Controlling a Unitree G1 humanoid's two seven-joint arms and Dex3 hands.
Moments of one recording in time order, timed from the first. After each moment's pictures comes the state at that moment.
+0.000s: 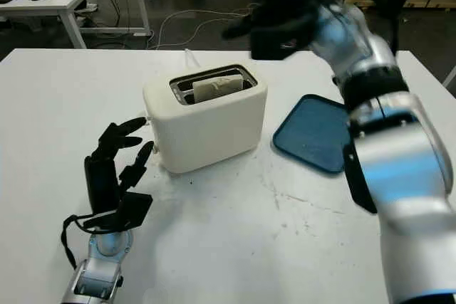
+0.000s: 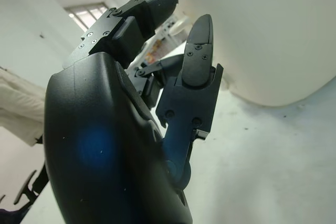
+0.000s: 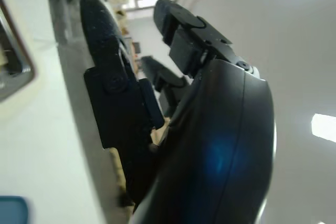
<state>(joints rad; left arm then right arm) 0.02 0.03 -0.03 0.05 0.47 -0.38 0.52 -1.00 -0.49 0.14 1.02 -0.31 -0.80 0.07</state>
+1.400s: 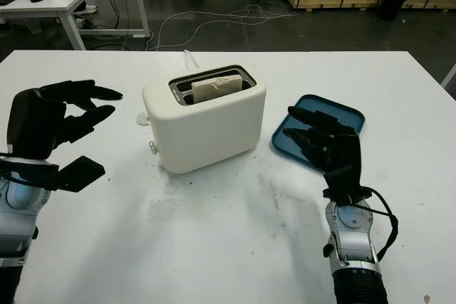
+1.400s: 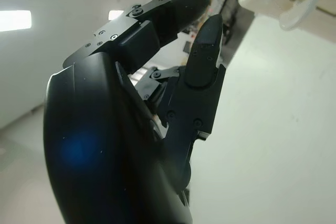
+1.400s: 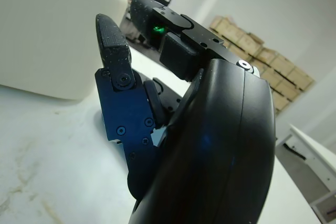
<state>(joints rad) -0.16 0.50 0.05 -0.15 0.57 -0.21 0.10 -0.15 -0.21 -0.13 0.30 0.03 -0.44 0.05</state>
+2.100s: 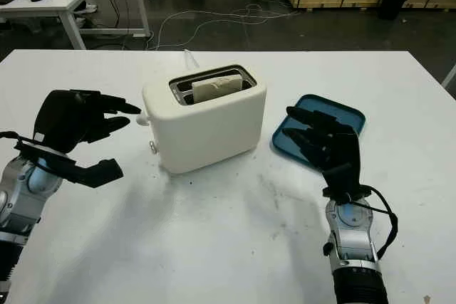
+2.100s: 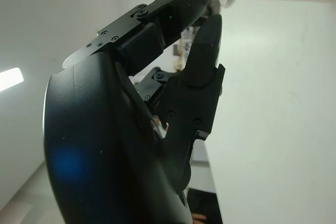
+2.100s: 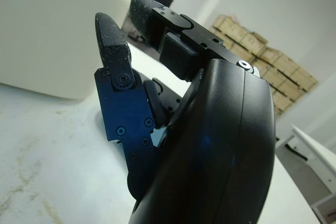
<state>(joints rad) -0.29 0.57 -0.06 0.07 0.68 -0.31 0.15 -0.15 -0.21 -0.13 0.28 0.03 -0.41 0.06</state>
